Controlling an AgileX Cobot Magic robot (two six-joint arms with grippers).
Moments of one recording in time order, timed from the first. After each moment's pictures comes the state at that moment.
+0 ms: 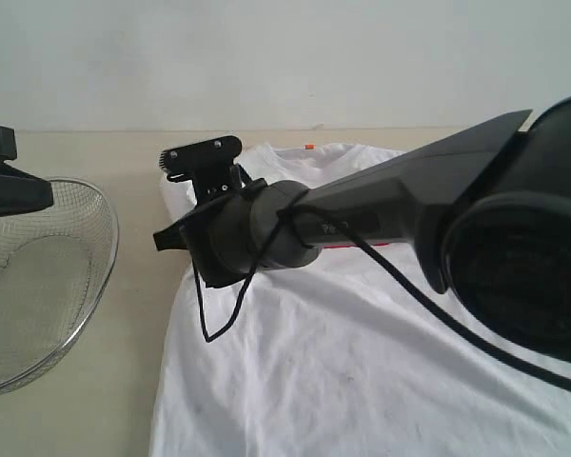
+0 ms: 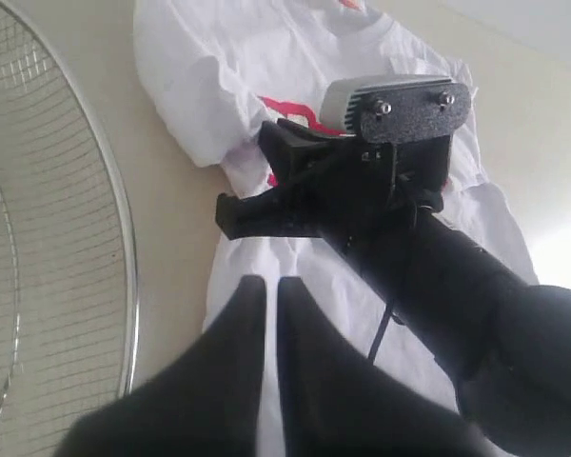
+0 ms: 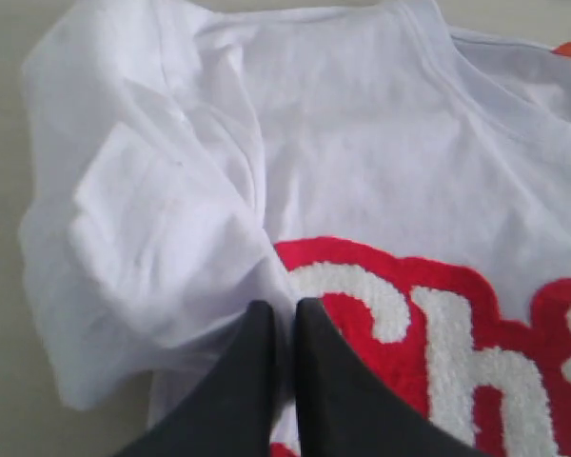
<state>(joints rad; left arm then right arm) 0.06 1.18 -0.68 -1.04 0.65 0.69 0.75 2.32 -1.58 1.72 -0.60 -1.42</state>
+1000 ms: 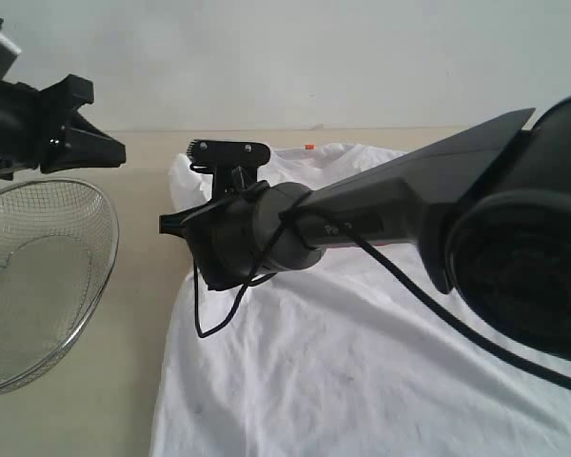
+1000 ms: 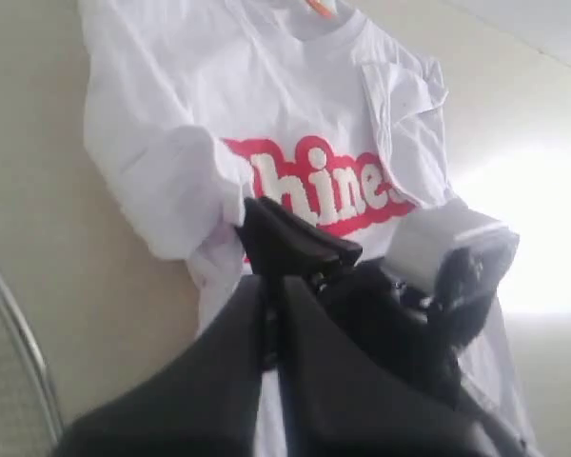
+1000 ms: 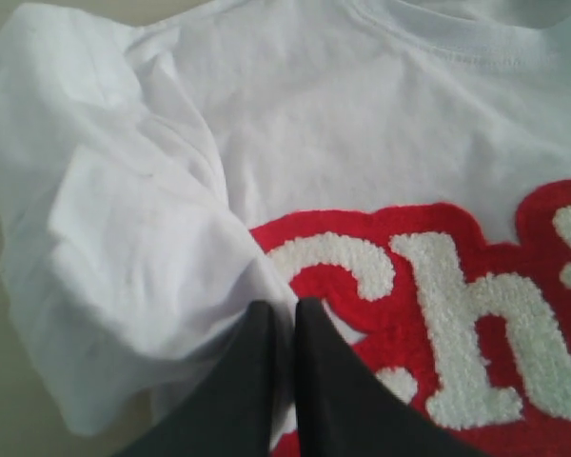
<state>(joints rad) 0.06 1.70 -1.07 -1.16 0.81 0.81 0.75 2.32 -1.56 1.74 -0.62 -1.15</state>
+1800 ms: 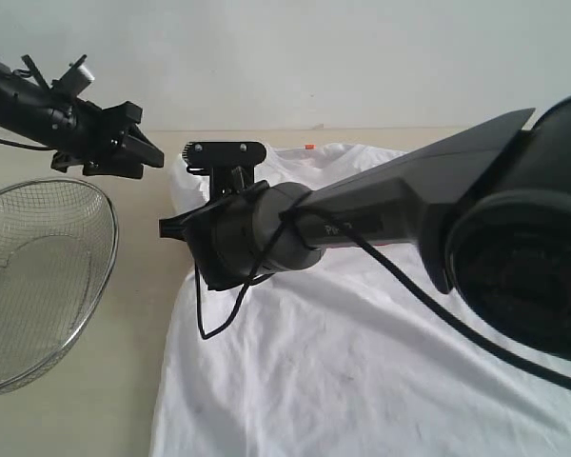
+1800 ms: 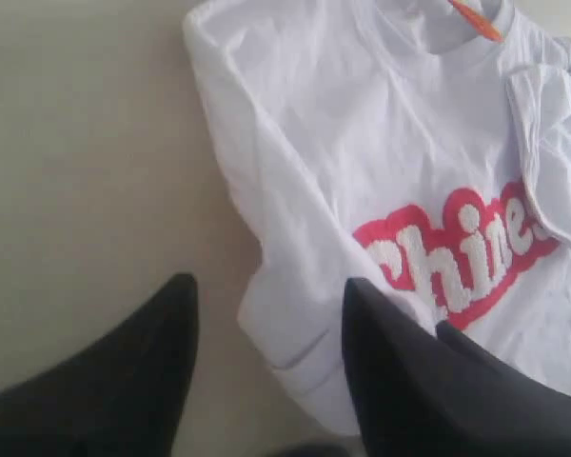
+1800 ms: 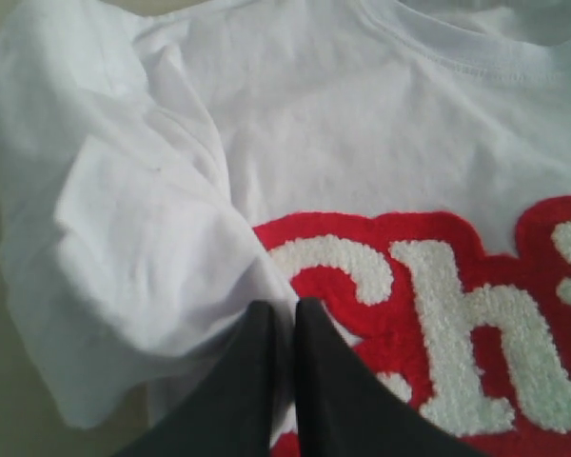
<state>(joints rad) 0.06 2.25 -1.68 -0.94 0.94 0.69 0.75 2.32 -1.56 1.74 -0.62 -1.20</state>
